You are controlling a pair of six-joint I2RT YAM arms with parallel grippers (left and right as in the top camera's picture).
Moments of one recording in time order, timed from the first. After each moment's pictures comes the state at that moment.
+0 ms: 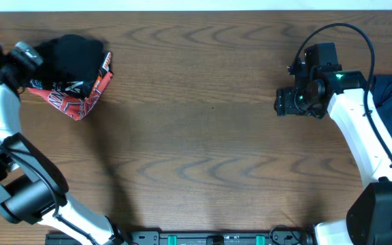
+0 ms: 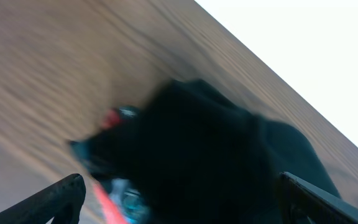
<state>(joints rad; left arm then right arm) 0.59 1.92 1.50 -0.30 0.21 -0.30 0.11 1.63 1.30 -0.96 -0.11 0.10</state>
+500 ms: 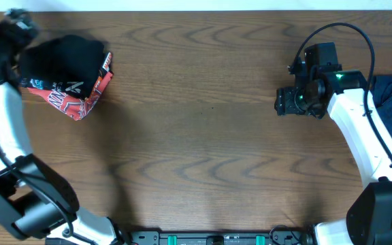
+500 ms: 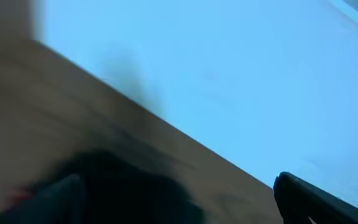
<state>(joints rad) 0.48 1.79 1.53 -0.16 0.38 -0.39 0.11 1.63 1.30 -0.95 -0.10 0.10</state>
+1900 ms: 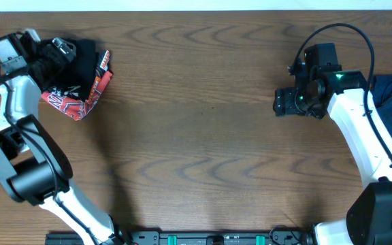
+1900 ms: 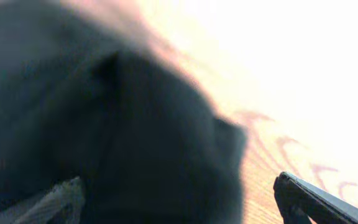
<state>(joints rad) 0.46 2.01 1.51 -0.26 0.47 -0.33 0.11 1.63 1.30 -0.96 -0.10 0.10</state>
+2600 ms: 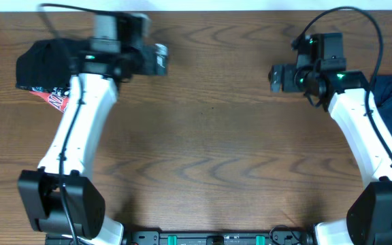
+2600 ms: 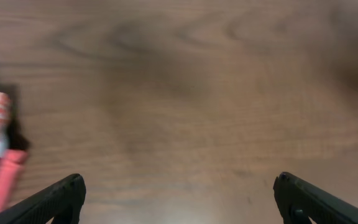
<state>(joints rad) -0.15 1.70 1.51 -0.70 0.19 -0.06 0.09 1.63 1.30 -0.59 -0.11 0.10</state>
